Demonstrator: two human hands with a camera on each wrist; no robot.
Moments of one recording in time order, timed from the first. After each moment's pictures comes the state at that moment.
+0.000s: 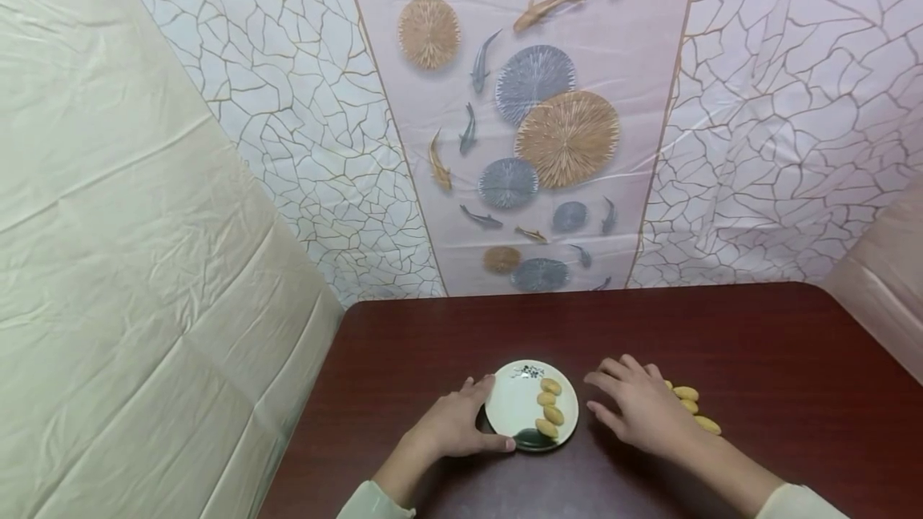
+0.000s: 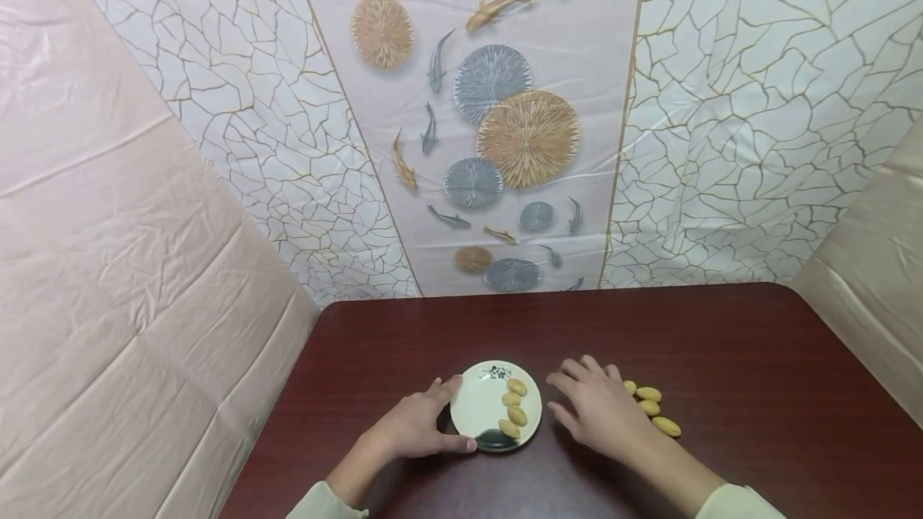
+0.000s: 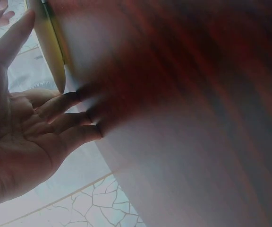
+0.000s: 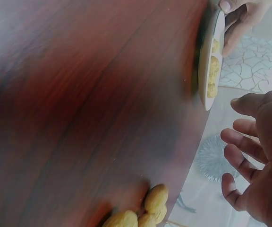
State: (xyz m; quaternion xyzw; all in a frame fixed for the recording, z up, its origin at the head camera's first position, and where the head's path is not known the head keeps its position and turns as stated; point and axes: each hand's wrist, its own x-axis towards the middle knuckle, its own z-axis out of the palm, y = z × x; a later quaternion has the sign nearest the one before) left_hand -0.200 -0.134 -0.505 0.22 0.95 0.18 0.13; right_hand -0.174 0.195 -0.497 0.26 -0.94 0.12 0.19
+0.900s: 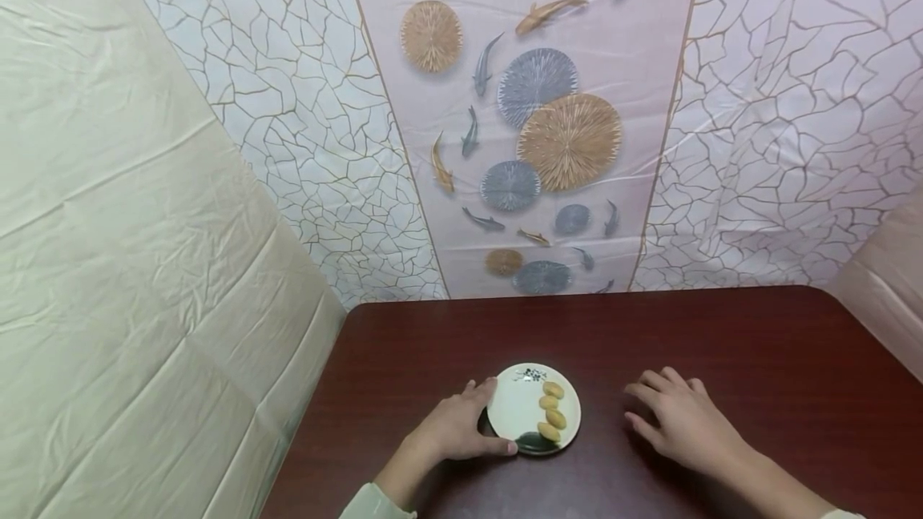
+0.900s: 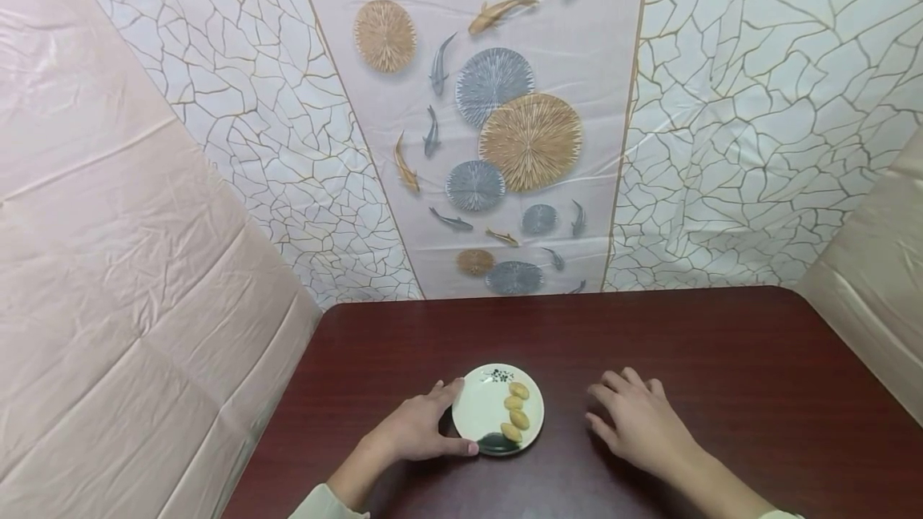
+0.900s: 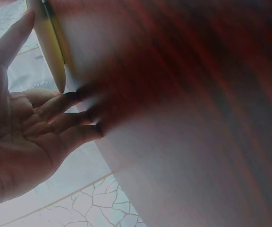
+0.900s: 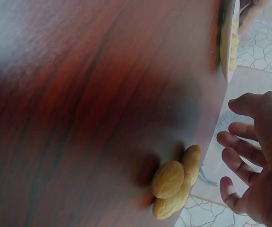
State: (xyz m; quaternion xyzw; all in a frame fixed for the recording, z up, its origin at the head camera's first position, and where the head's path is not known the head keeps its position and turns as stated) left_hand -0.200 -0.133 -0.504 0.22 0.95 0.18 0.12; right_hand -0.163 0.236 -0.510 0.22 -0.95 0.10 0.20
